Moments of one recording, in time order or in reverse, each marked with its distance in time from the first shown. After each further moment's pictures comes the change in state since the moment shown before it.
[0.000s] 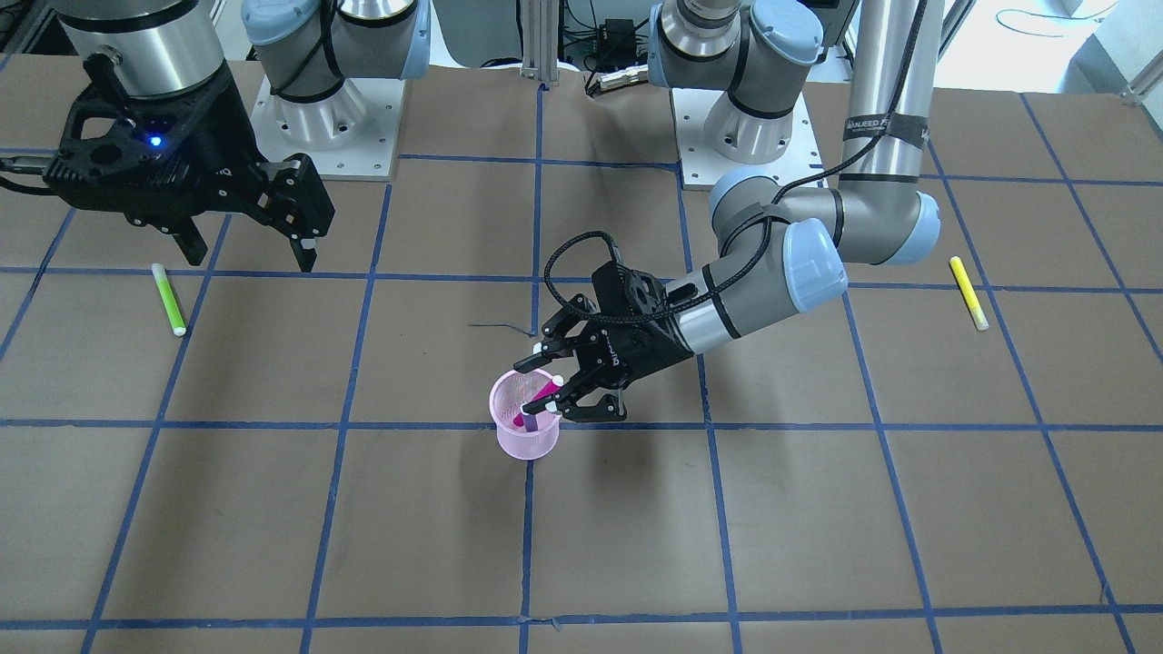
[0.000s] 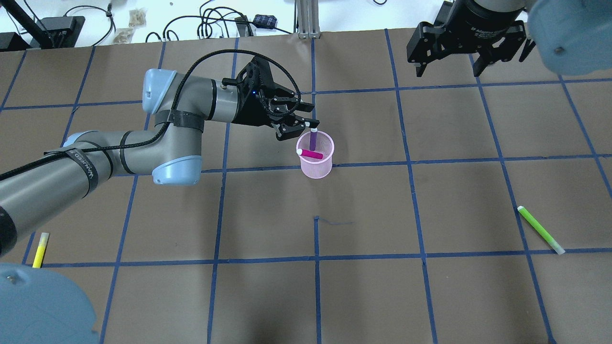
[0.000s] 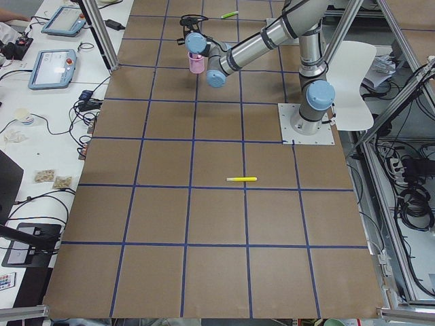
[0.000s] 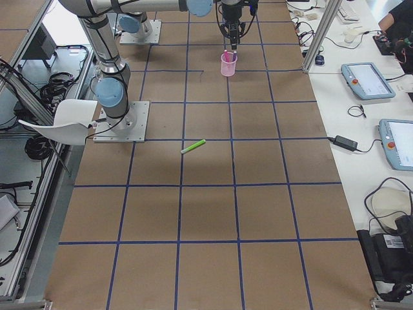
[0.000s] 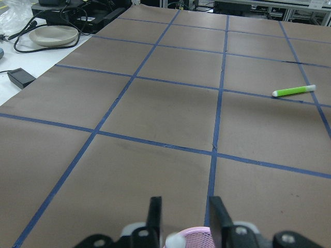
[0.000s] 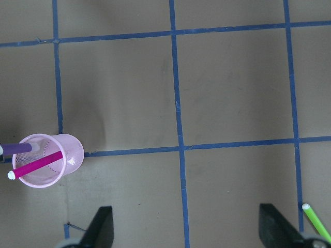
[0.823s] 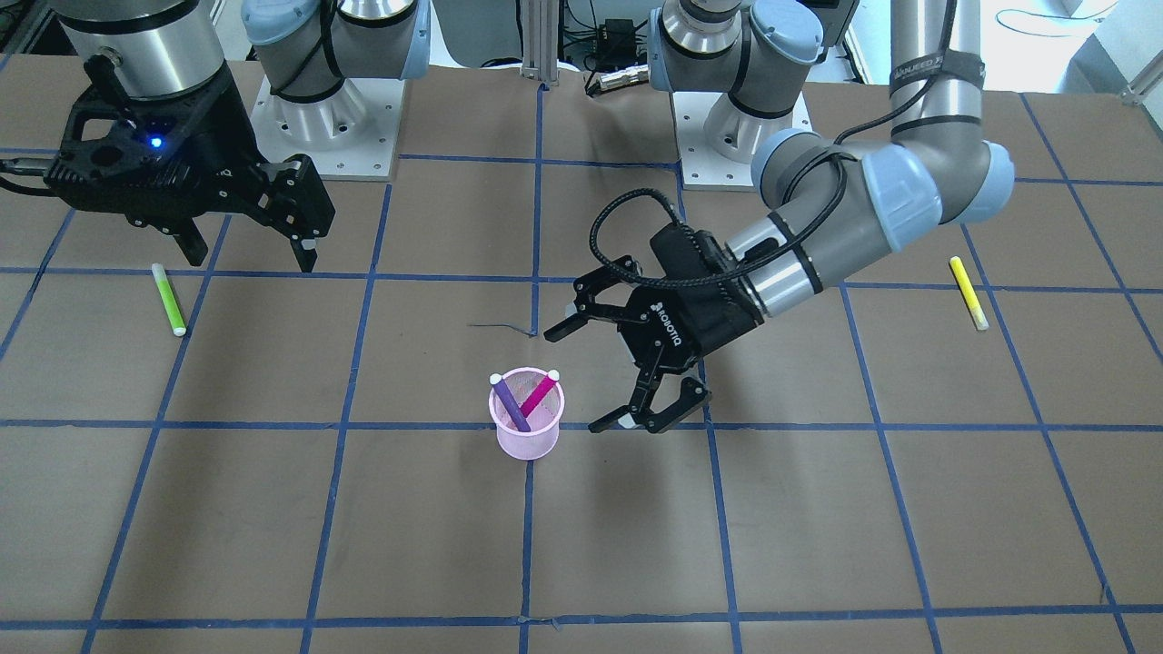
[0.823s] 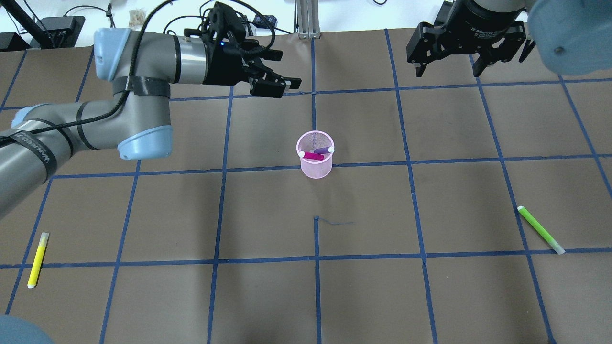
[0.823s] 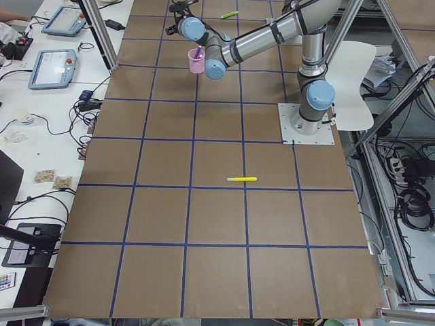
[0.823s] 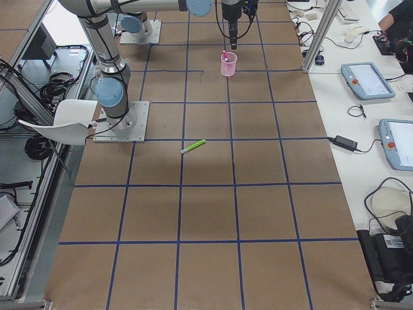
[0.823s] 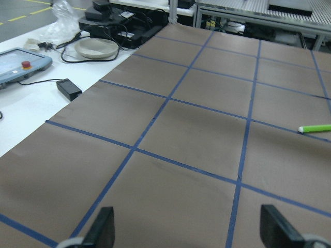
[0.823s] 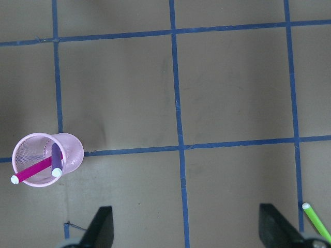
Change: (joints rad) left arm 0.070 0.124 0.123 -0.045 0.017 -0.359; right arm 0.000 0.000 0.000 0.002 0.001 0.000
